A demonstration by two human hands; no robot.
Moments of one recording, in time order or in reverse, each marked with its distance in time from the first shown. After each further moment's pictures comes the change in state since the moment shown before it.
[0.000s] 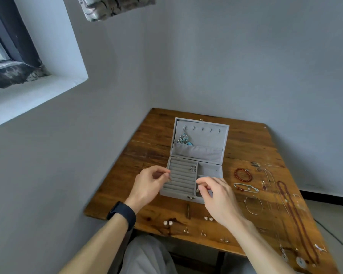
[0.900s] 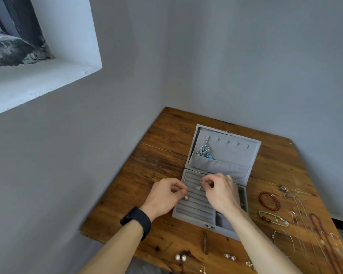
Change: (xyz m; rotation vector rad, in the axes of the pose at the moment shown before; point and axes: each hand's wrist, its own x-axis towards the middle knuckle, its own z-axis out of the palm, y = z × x) left_hand 0.064 -0.048 0.014 0.009 -0.153 -0.094; right_hand 0.114 0.007 0.057 -0.231 -0.044 0.148
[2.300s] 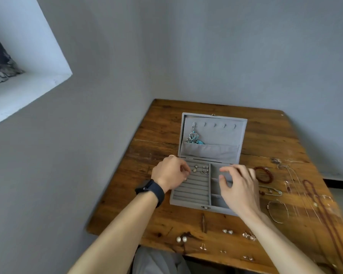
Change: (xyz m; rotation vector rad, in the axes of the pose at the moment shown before) left_hand 0.023 0.052 0.001 0.557 -0.051 0.084; right_hand -0.052 0.050 -0.010 0.004 0.360 0.013
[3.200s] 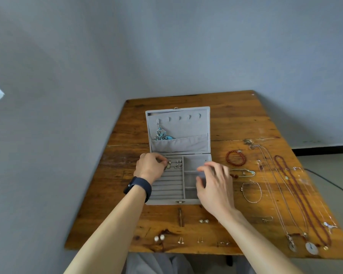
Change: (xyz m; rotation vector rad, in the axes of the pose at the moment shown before) left_hand 0.040 0.013 0.035 -0.153 0.055 -0.229; right_hand -0.031 0.015 0.007 0.020 -0.059 0.094
